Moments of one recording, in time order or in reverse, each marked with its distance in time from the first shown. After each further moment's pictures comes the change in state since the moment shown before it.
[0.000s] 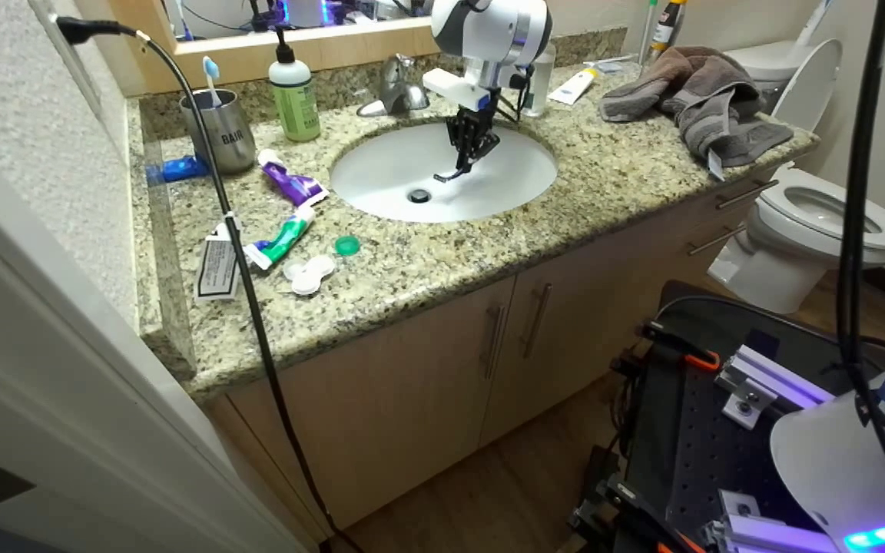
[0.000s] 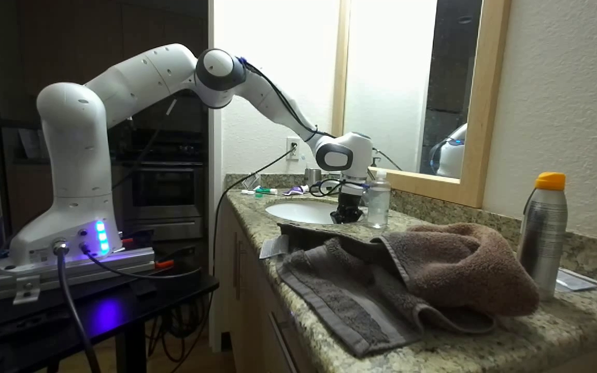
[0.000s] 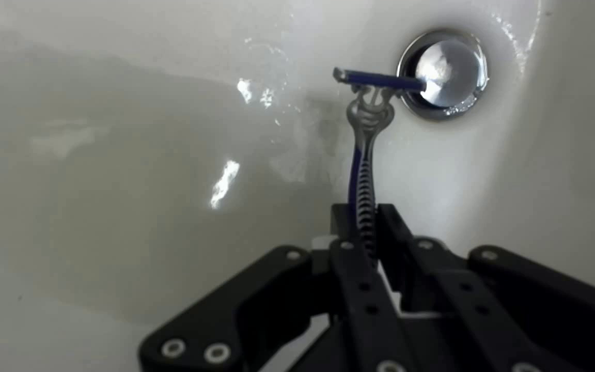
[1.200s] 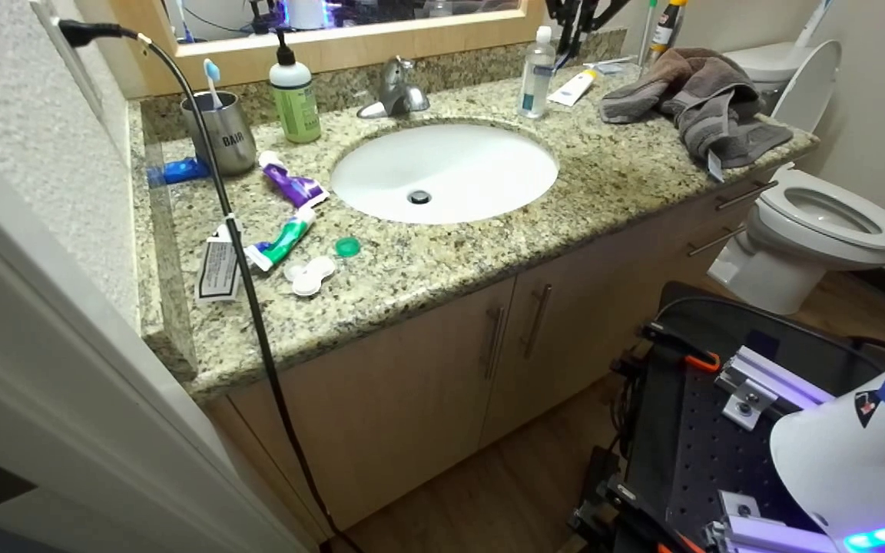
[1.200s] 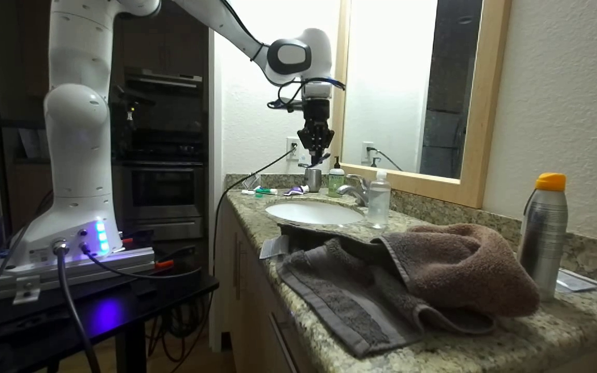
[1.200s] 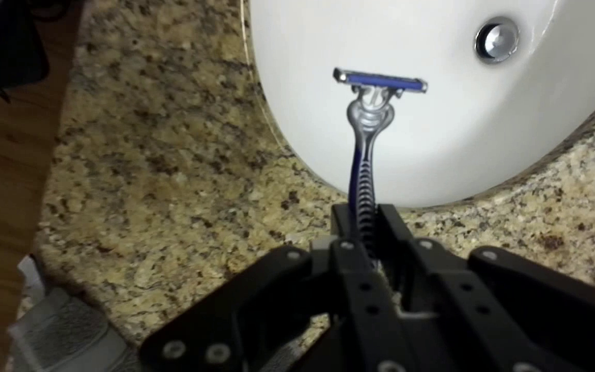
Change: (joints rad) arm 0.140 -0.892 -0.172 -0.714 -0.438 -0.021 -0.017
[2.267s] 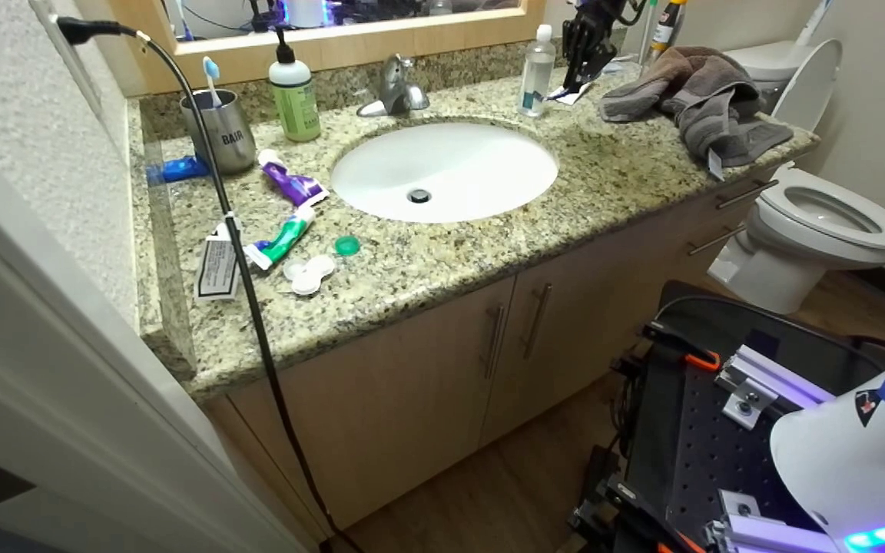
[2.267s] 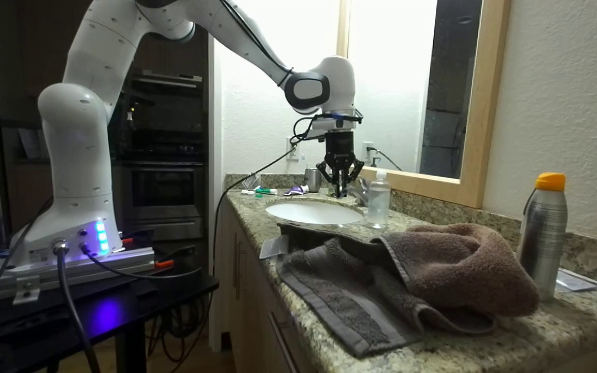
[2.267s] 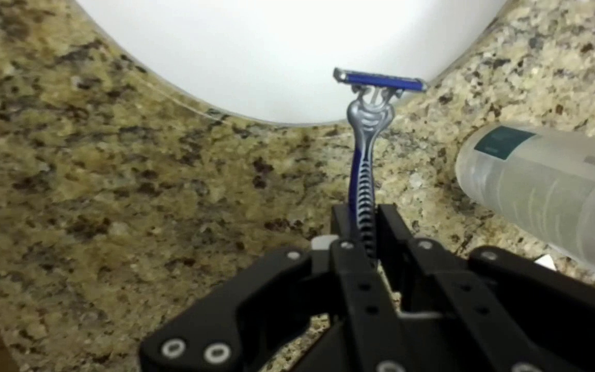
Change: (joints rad) arm -0.122 0.289 -0.005 0.114 0.209 0.171 0.363
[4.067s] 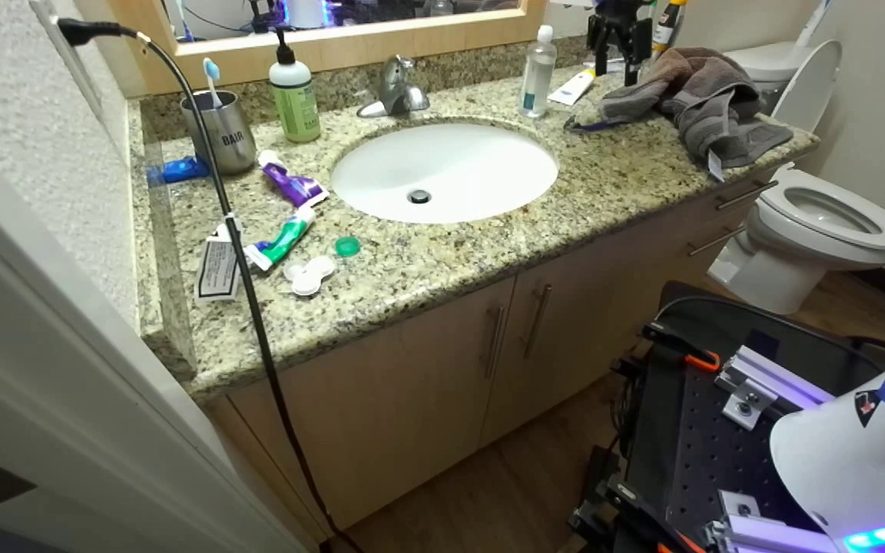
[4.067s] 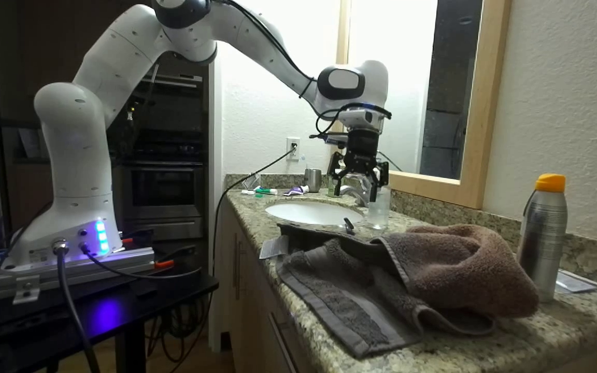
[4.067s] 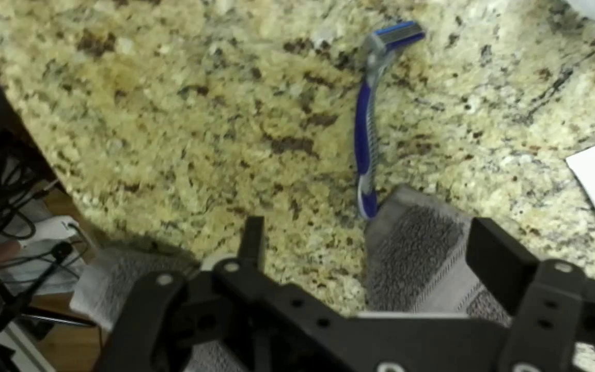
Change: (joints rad) arm -0.064 0.206 -0.060 0.332 -0.225 -0.356 0.065
